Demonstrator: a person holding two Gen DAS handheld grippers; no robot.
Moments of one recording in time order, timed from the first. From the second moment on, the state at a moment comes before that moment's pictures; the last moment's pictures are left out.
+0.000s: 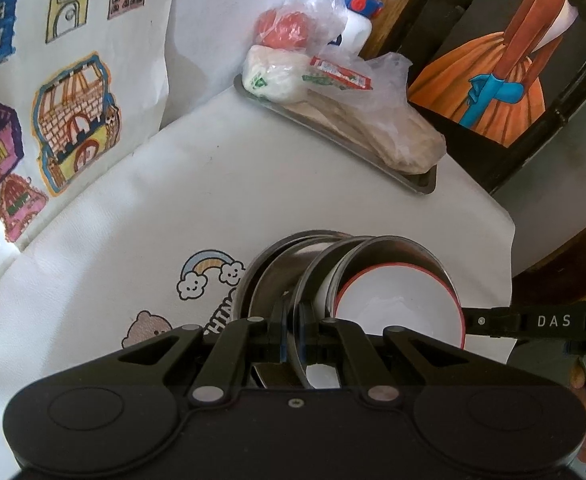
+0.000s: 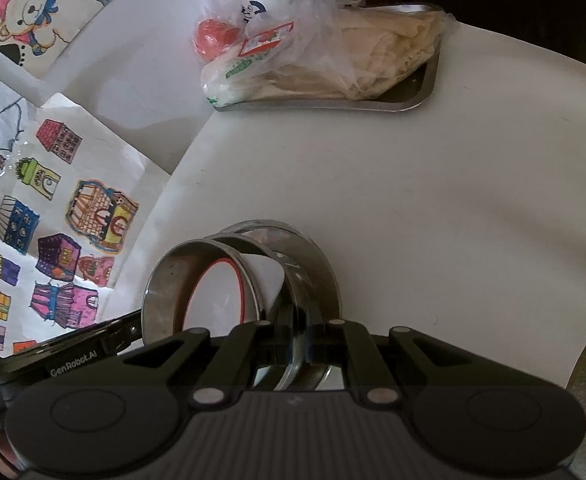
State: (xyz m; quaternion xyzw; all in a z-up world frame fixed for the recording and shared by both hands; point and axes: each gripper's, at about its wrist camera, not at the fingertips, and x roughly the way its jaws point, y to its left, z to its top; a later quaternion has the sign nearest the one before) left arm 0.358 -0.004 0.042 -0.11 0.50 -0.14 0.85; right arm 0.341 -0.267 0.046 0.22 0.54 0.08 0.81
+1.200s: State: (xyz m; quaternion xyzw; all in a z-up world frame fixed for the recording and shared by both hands) left arm 0.312 0.026 0.027 -0.15 0.42 -0.10 0.89; right arm 0.278 -0.242 0.064 0.06 0.37 0.06 0.92
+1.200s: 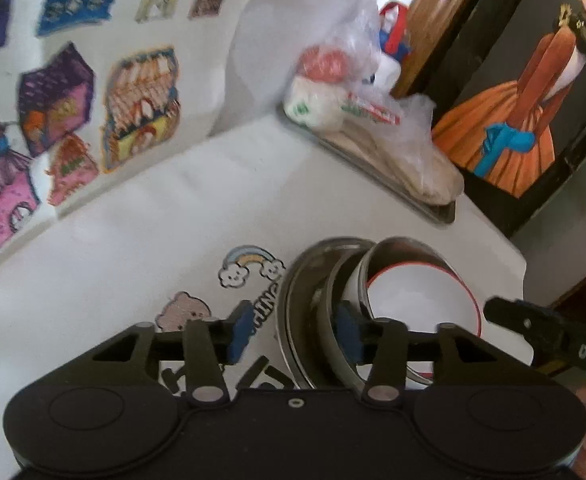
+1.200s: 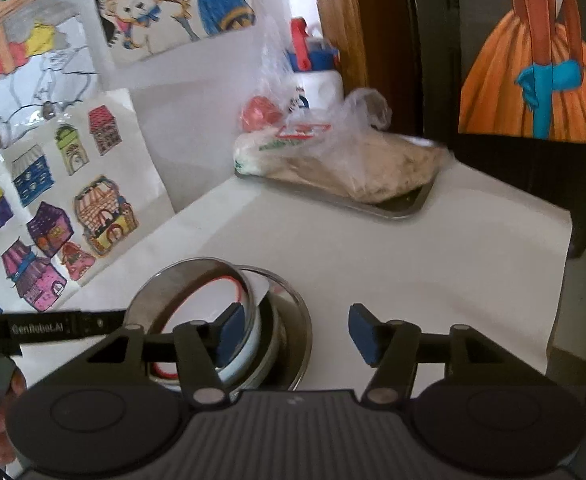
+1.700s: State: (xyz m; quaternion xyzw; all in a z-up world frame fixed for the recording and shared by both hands) left arm 0.251 0.037 0.056 -0.14 0.33 -0.10 0.93; right arm 0.205 -0.229 0.079 0.07 0.27 0.07 0.96
